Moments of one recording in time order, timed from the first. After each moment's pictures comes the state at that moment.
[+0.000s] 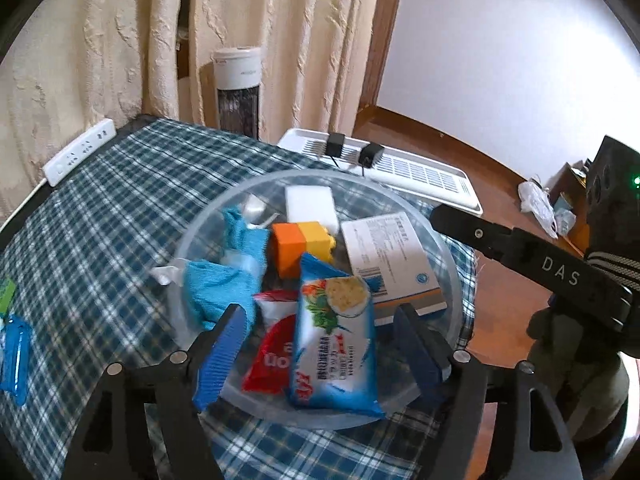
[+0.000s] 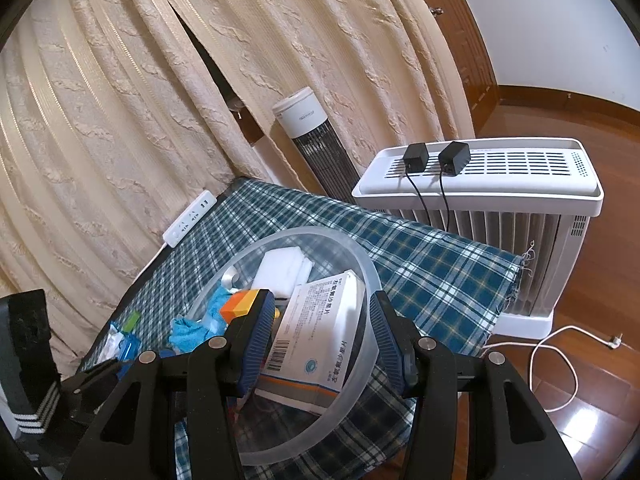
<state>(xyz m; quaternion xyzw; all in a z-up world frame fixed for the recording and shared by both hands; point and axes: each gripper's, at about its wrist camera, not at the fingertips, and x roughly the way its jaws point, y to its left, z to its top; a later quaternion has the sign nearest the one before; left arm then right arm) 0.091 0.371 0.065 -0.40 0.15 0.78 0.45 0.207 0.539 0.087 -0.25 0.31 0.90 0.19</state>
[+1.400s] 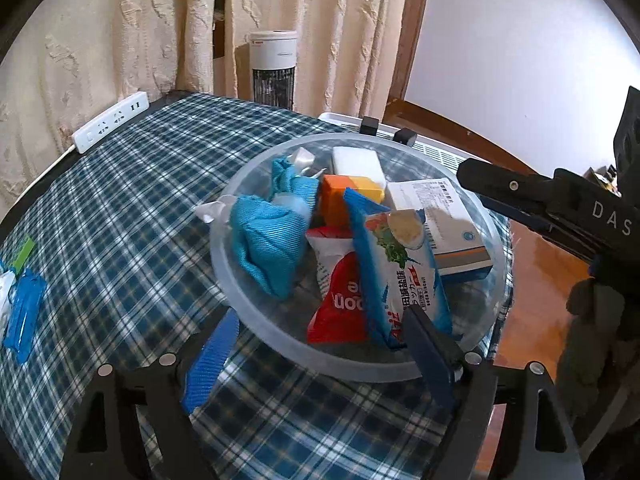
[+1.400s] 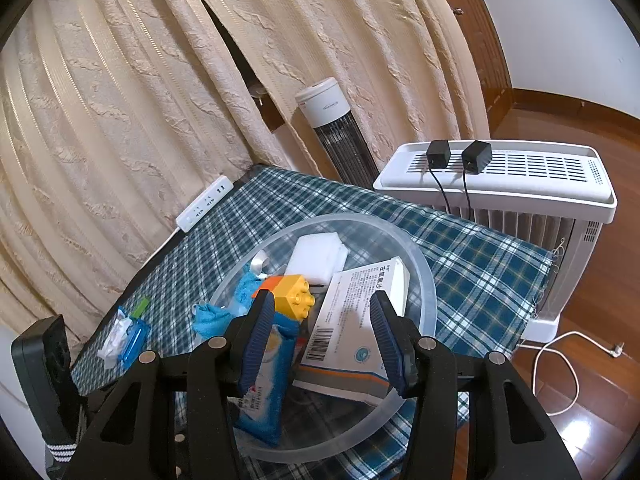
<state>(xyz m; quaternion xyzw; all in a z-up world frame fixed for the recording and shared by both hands) 0.093 0.345 0.038 -0.41 0.16 0.80 0.41 0.192 0.509 0.095 -0.26 0.30 0.90 0.17</state>
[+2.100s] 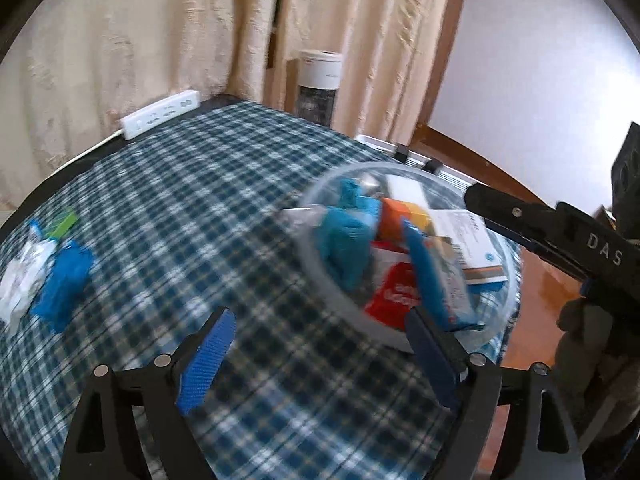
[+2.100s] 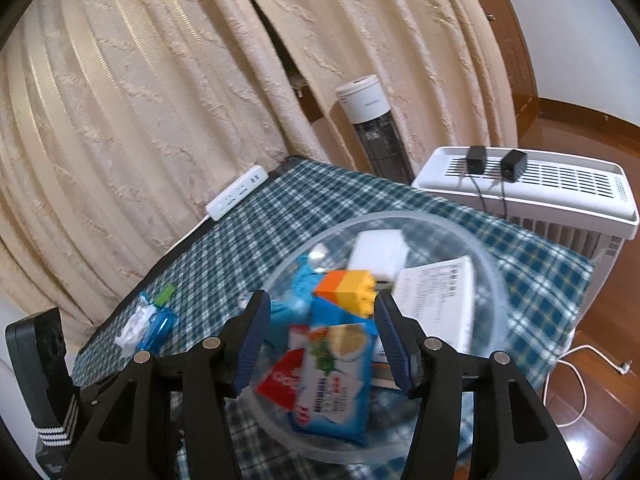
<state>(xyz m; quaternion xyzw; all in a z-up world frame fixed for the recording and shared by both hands) 0.074 0.284 0.062 -0.41 0.10 0.83 0.37 0.167 0.467 0.107 -0.26 0.28 0.92 0.13</state>
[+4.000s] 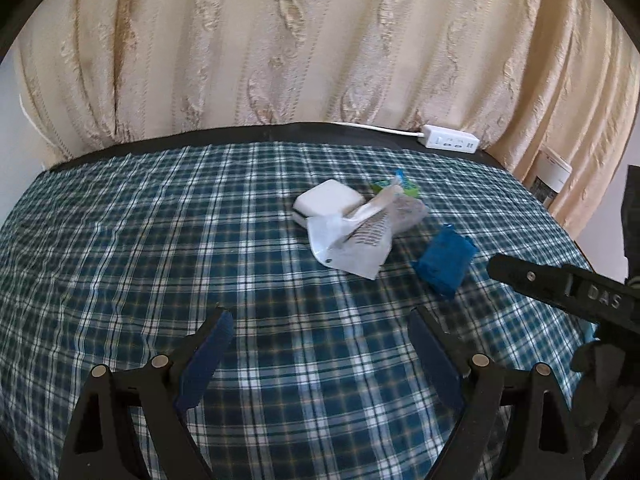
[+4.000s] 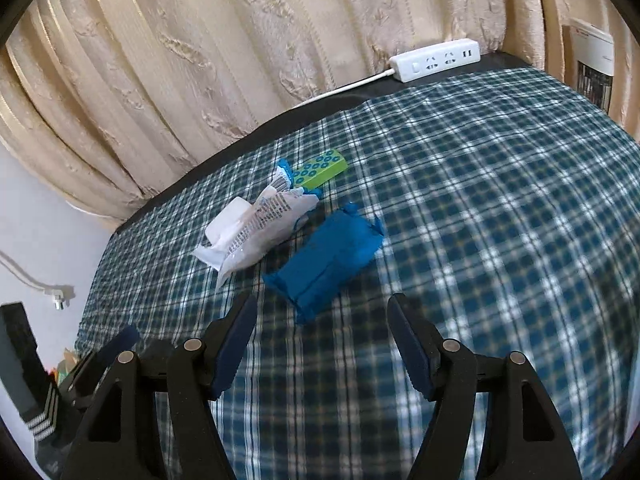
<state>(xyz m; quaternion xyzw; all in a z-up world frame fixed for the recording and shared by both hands) -0.013 0.007 0.049 -0.40 -0.04 0.91 0.09 -0.051 0.221 0.069 -0.43 0.19 0.88 -0.07</state>
